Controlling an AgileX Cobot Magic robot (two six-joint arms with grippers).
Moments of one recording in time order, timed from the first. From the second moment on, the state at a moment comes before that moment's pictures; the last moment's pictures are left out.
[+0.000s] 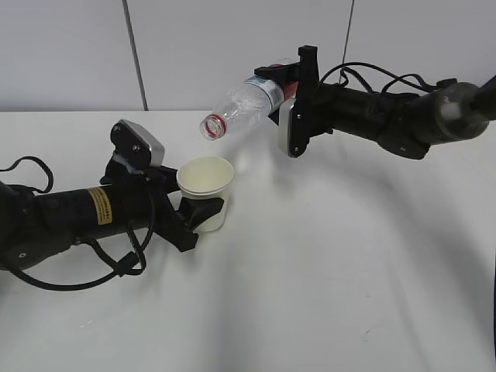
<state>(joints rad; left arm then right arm) -0.33 2.04 -0.79 0.71 -0.91 -0.28 0.16 2.33 -1.55 -0.91 -0.85 -0.87</state>
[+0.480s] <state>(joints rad) -0.33 2.04 -0.79 0.71 -0.91 -0.28 0.16 2.33 -1.55 -0.91 -0.85 -0.94</state>
